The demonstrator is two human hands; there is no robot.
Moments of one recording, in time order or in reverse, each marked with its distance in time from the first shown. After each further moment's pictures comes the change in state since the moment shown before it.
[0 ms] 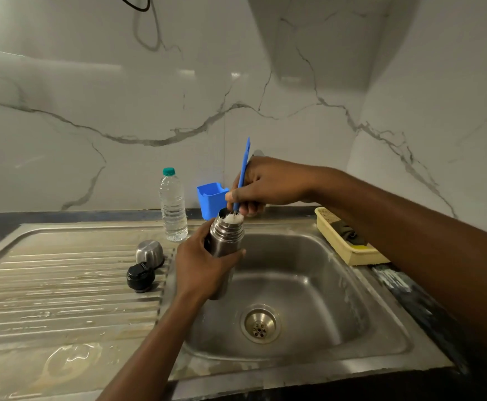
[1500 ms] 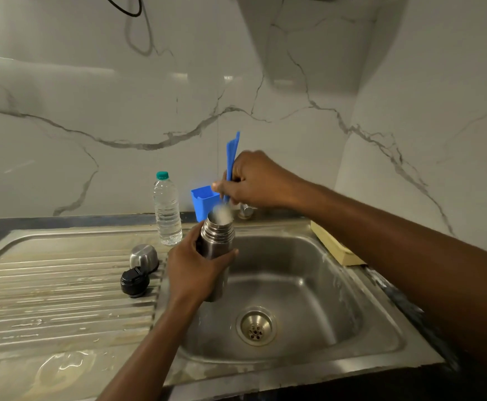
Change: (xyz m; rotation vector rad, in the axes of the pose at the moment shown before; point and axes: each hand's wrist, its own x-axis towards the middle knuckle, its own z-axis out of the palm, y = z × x) left_hand -0.002 0.004 0.000 -0.021 0.052 -0.017; right_hand 0.011 -0.004 0.012 -0.145 0.354 -0.014
